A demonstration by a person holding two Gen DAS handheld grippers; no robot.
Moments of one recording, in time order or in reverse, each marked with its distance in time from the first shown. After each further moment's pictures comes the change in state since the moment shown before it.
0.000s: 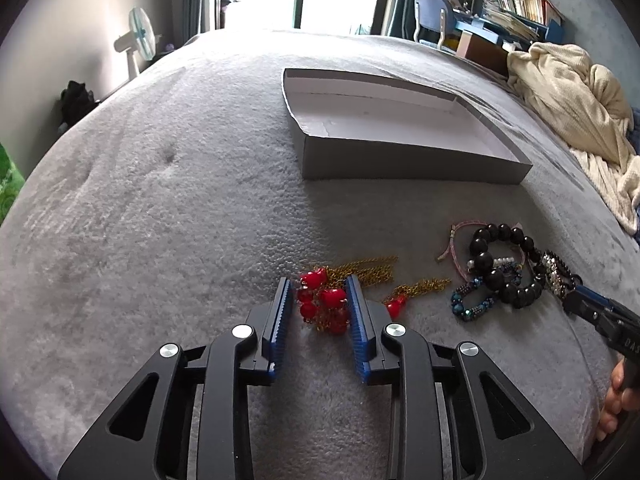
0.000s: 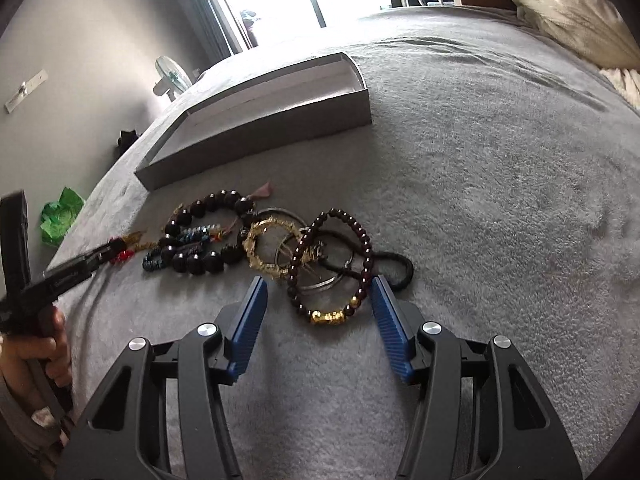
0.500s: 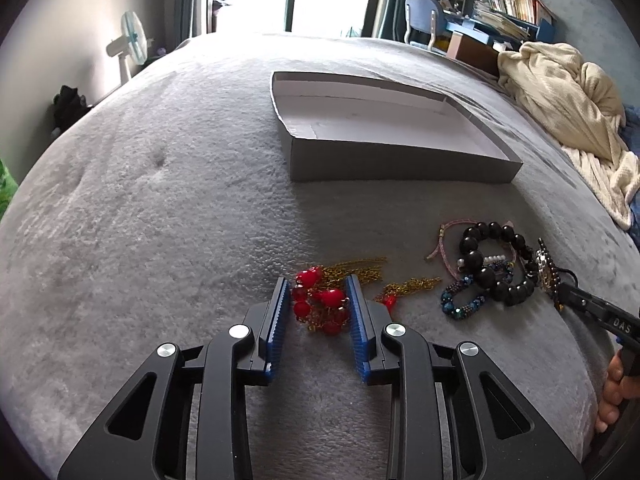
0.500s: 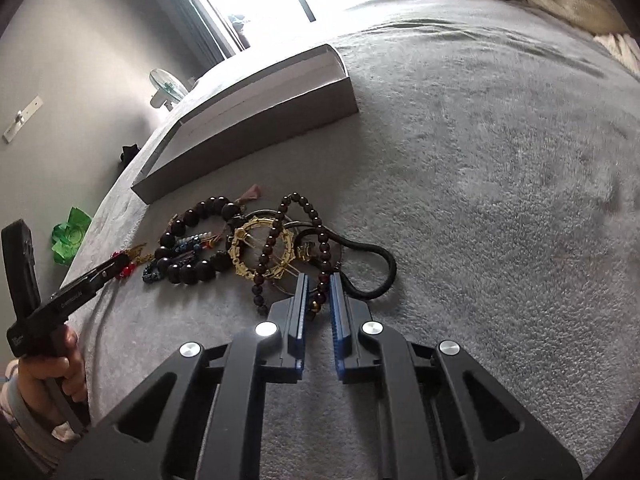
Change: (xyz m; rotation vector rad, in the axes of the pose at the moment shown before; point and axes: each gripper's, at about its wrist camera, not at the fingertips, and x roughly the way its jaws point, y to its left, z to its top) left arm -0.002 -0.003 -0.001 0.020 -0.012 -0.030; right arm 0.007 -0.015 0.000 0.079 0.030 0.040
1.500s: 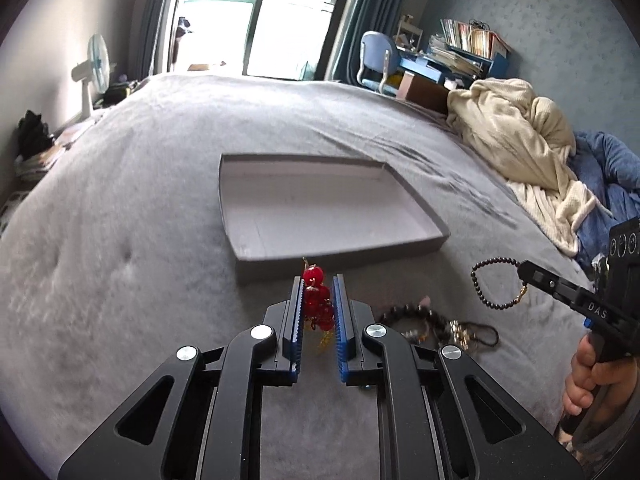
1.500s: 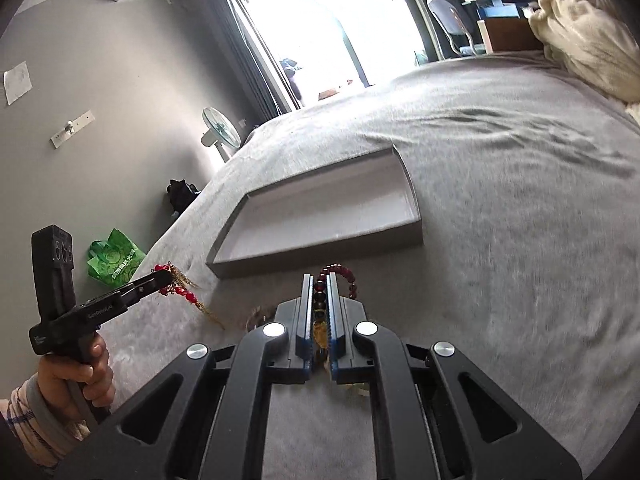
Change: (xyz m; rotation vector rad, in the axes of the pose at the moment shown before) left arm -0.048 -0.012 0.066 0.019 -0.122 -0.189; right arm -0.058 0.044 0.073 -0.131 -0.205 0.130
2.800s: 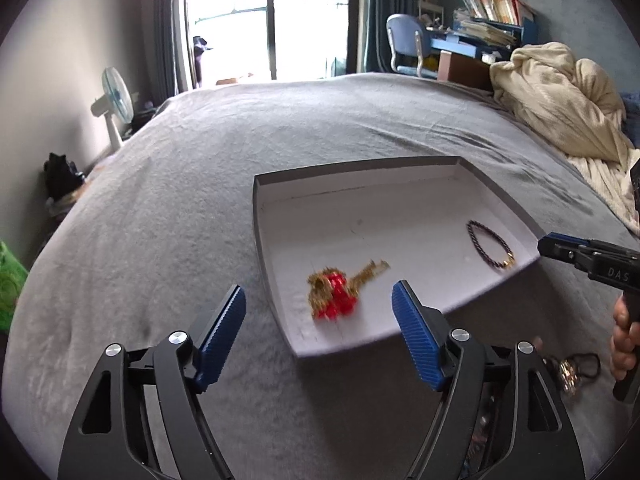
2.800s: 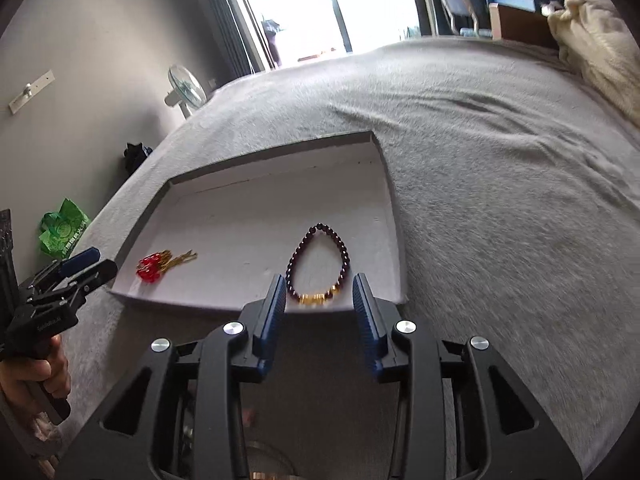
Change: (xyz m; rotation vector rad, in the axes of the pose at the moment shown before) left arm 0.078 0.022 0.025 0.119 -0.002 0.214; right arm 0.108 -0.041 0.030 -0.066 0.124 -0.132
